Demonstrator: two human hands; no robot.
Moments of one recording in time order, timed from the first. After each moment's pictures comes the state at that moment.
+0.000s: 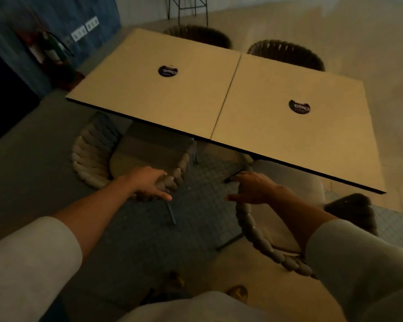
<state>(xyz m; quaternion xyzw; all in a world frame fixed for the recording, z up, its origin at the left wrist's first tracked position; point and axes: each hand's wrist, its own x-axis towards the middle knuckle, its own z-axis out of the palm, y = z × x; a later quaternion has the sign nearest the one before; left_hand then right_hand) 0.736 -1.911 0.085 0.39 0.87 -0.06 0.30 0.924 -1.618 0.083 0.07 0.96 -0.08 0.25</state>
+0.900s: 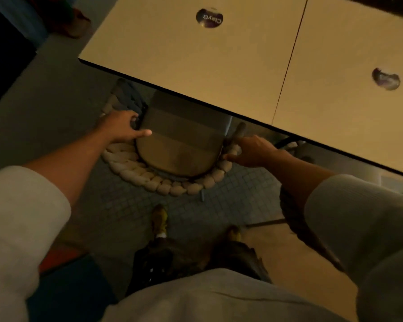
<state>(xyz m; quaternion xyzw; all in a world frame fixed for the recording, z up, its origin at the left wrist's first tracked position) 0.442 -2.049 0.006 0.19 0.94 0.10 0.27 0.662 -1.733 0.019 0.15 0.93 -0.13 0.29</state>
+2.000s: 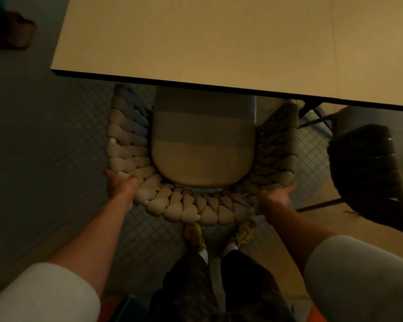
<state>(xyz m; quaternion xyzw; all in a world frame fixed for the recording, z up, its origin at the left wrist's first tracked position) 0.365 -2.166 -0.212 -0.18 0.89 0.31 0.27 0.631 -1.911 -0.199 0.80 0.42 -0.43 0.03</state>
